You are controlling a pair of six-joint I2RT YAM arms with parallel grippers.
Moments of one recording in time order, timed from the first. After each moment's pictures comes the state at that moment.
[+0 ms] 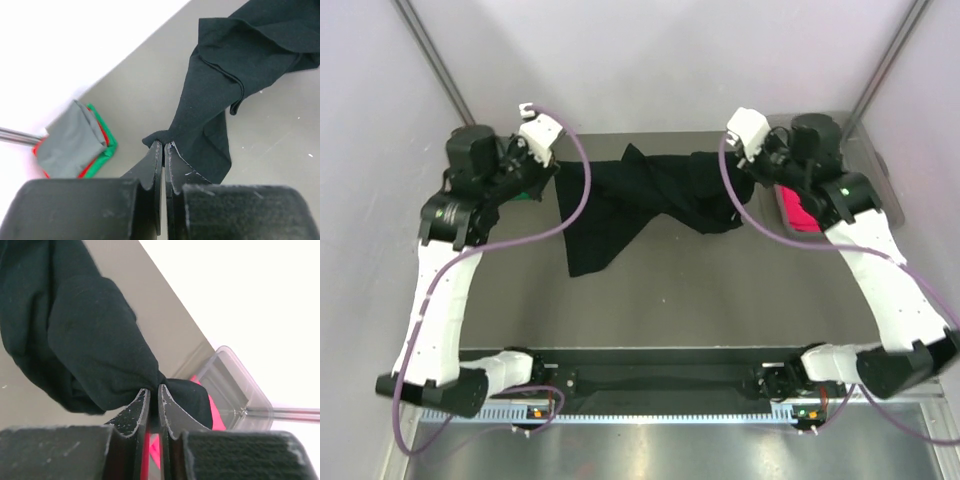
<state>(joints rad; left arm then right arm) -0.19 1.21 1.64 -0.81 0.33 0.42 0.37 1.30 1.56 -0.67 -0.15 -0.67</state>
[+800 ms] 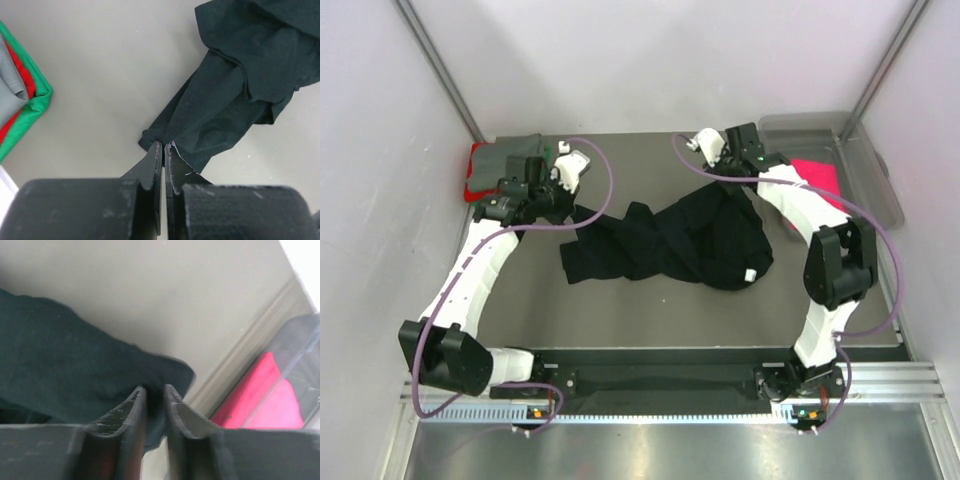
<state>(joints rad) -0.19 1.30 1.28 -0.70 0.27 0.39 0.34 1.86 1.59 -0.55 -0.02 -0.58</state>
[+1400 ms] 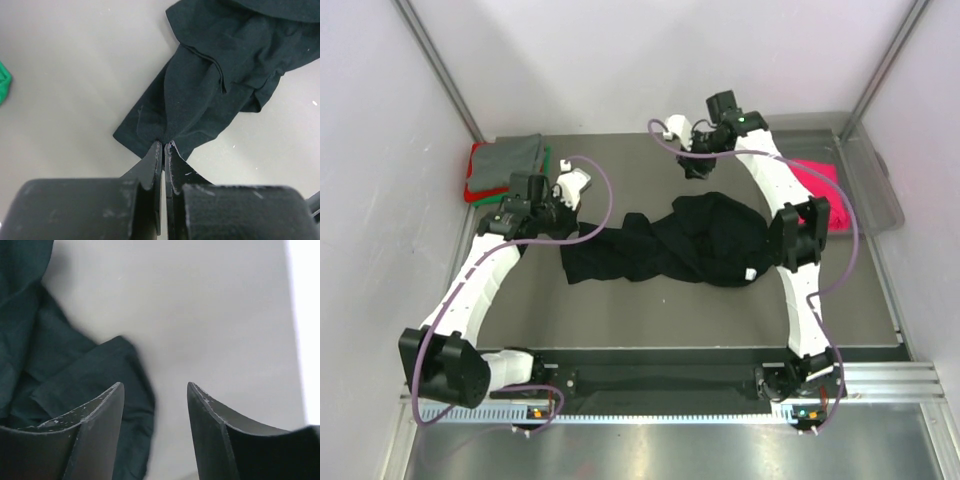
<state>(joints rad) -0.19 1.24 1.11 -0.63 0.33 0.36 0.35 2.29 2.37 -1.02 -0.49 -0.93</state>
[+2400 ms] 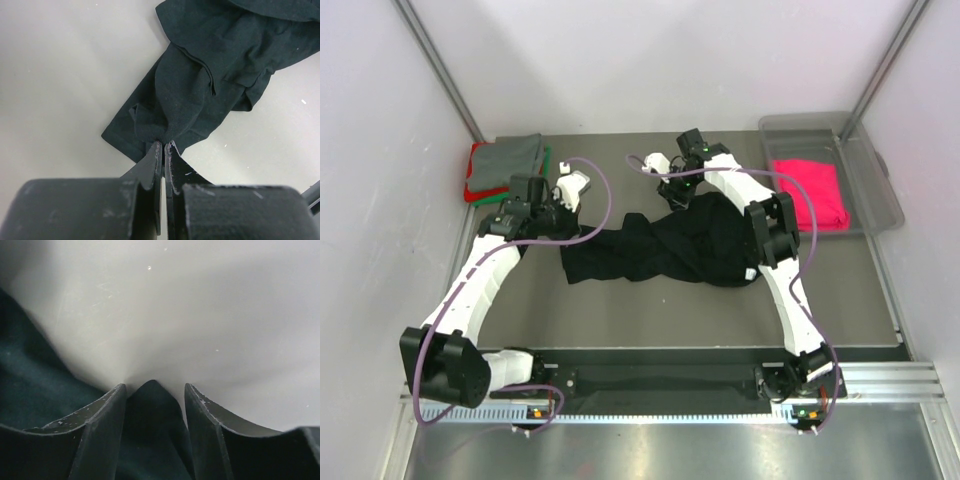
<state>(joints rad) -0.18 1.24 1.07 -0.61 0.37 0.34 0.43 2.50 2.26 -0.87 -0.41 -0.84</state>
